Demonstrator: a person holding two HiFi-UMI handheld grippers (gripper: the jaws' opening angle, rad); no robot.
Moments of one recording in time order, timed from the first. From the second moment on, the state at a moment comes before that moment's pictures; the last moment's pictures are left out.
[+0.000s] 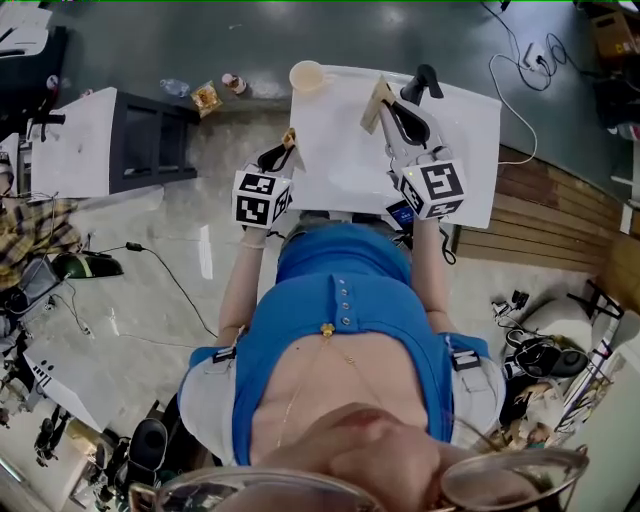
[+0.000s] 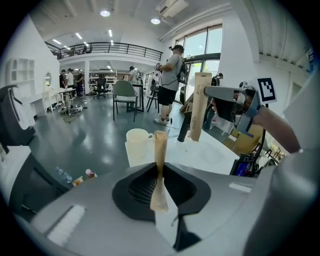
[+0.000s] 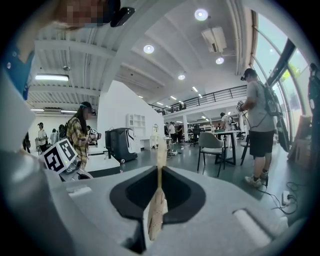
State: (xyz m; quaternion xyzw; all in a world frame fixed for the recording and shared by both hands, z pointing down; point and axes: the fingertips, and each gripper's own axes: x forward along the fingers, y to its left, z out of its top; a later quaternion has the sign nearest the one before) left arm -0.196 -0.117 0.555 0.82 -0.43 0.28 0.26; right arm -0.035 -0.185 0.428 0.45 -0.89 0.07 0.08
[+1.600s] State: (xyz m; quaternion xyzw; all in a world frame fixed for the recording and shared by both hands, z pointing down) left arm -0.180 -0.179 0.669 0.77 -0.47 0.24 0.37; right arm 0.062 -0.126 0.447 0.57 -0.81 0.10 0.10
